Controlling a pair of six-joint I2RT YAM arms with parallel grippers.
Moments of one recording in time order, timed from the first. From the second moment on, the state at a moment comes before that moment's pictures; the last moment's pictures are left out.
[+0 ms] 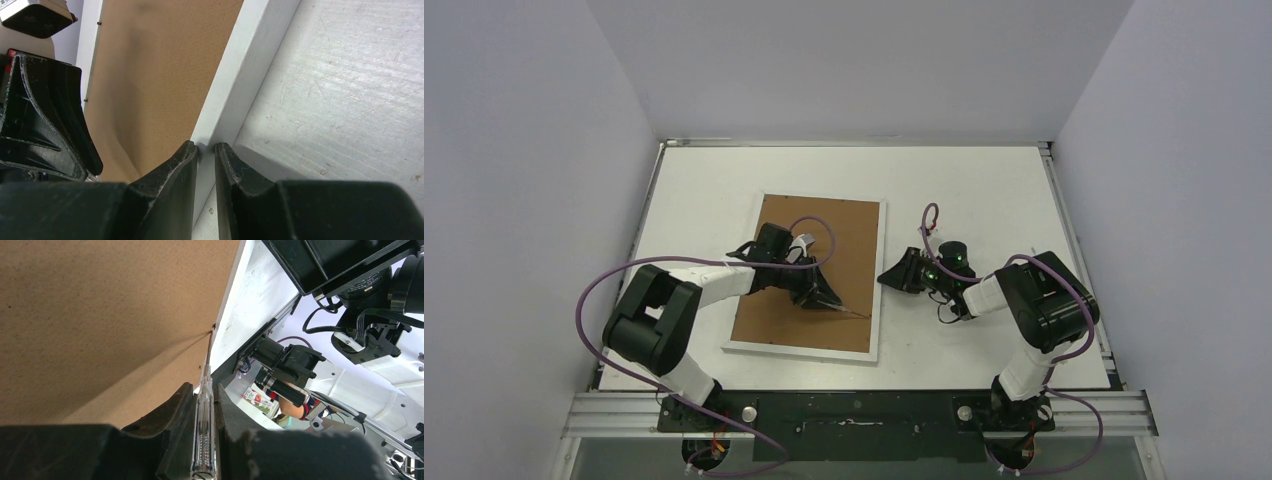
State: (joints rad) left arm -0.46 1.61 0.76 -0.13 0.75 -0.93; right arm 0.38 1.74 0.47 0.78 -0.56 0.67
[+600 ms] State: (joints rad) left arm -0.45 1.61 0.76 -0.12 0.76 -0.92; right arm 0.38 1.74 0.47 0.78 -0.56 0.67
